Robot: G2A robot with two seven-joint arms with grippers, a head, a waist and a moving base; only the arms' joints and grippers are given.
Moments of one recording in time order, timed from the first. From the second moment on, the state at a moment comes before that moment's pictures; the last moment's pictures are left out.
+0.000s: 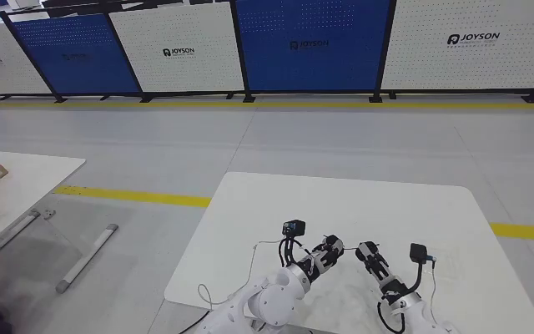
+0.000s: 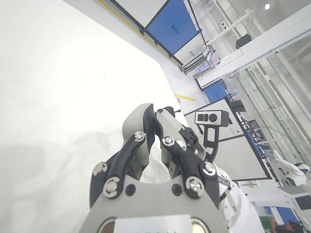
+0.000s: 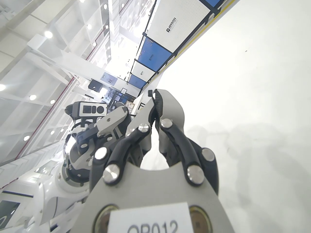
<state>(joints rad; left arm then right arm) 1.35 -1.30 -0.87 -1.65 0.32 0.13 -0.06 -1.49 -1.12 1.09 -1.55 -0.13 -0.26 0.06</state>
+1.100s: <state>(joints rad) 1.36 -1.30 -0.87 -1.66 0.35 0.12 -0.04 -1.54 -1.13 1.16 -1.59 -0.14 -0.28 0.08</state>
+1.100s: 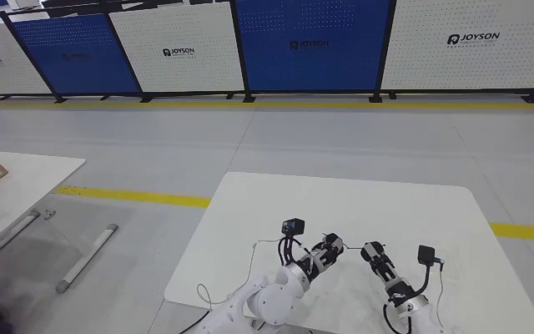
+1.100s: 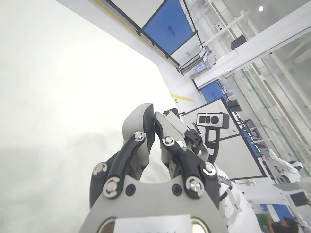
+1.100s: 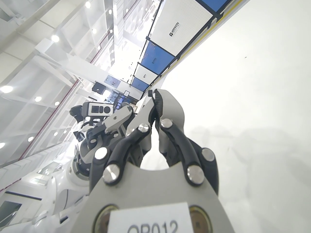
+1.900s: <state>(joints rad) 1.36 -1.32 -0.84 -1.64 0.38 0.15 -0.02 -1.53 -1.15 1.16 -1.59 -0.16 -0.27 0.08</state>
